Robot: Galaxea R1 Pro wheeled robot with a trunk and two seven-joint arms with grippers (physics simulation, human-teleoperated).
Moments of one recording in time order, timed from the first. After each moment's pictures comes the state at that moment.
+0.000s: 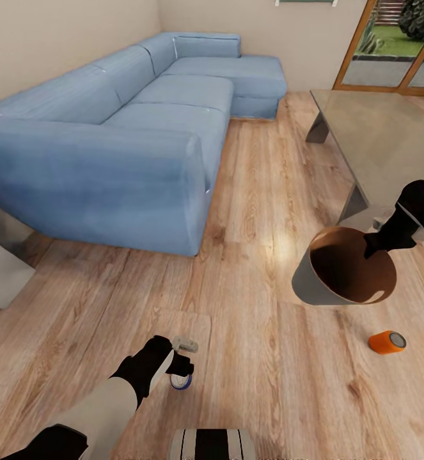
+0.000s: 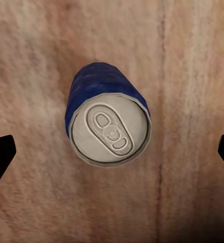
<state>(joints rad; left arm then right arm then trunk) -0.77 -0.15 -0.21 -0.43 -0.01 0.69 -0.04 -1.76 -0.40 0.54 0.05 0.31 1.04 0.78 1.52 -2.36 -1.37</state>
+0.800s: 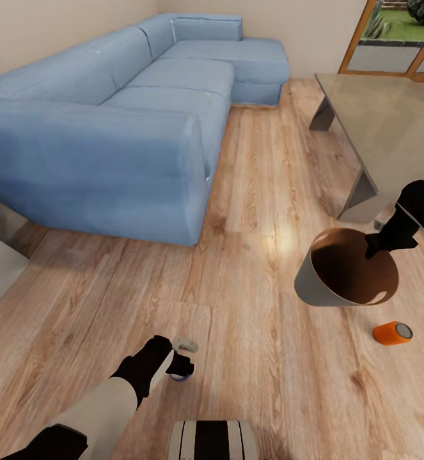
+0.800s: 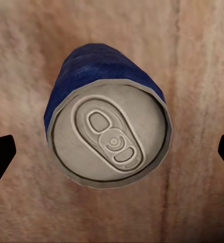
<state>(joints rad) -0.77 -0.15 -0.21 -0.43 -0.01 0.69 -0.04 -1.76 -0.40 0.56 0.05 0.31 1.04 0.78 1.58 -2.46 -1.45</state>
